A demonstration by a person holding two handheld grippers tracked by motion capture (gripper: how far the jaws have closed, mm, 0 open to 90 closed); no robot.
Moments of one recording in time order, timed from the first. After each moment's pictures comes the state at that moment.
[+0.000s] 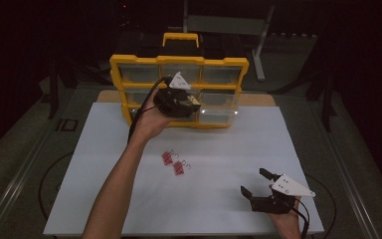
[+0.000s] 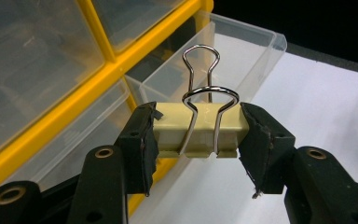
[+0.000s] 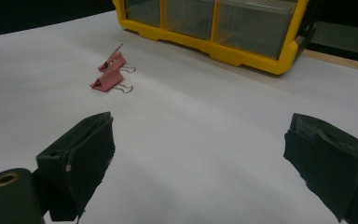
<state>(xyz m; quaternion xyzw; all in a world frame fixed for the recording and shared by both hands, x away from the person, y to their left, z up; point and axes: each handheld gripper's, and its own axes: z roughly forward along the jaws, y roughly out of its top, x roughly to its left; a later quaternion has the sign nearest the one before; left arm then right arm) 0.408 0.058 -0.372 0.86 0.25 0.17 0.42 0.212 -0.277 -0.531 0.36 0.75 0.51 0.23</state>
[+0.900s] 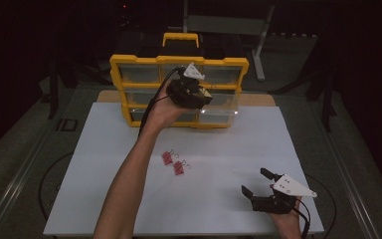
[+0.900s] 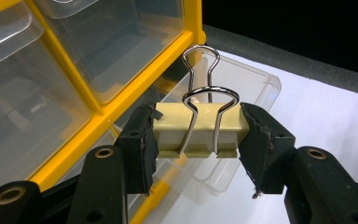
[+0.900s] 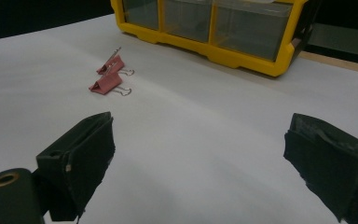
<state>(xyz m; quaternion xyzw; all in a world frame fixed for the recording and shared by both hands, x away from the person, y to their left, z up) 0.428 0.026 -0.358 0.86 0.25 0.16 0.42 0.211 -0.279 -0.530 0.36 0.75 0.51 0.23</state>
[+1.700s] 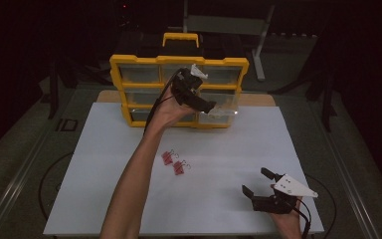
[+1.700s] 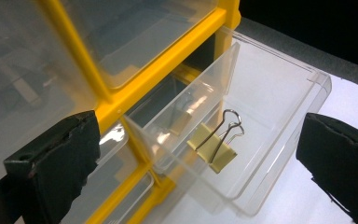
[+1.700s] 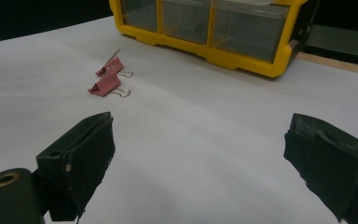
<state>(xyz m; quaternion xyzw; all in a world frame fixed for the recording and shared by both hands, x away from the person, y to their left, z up) 0.443 0.016 -0.374 0.86 0.30 0.16 0.39 0.211 -0.281 -0.530 0.36 0.74 0.51 0.23</state>
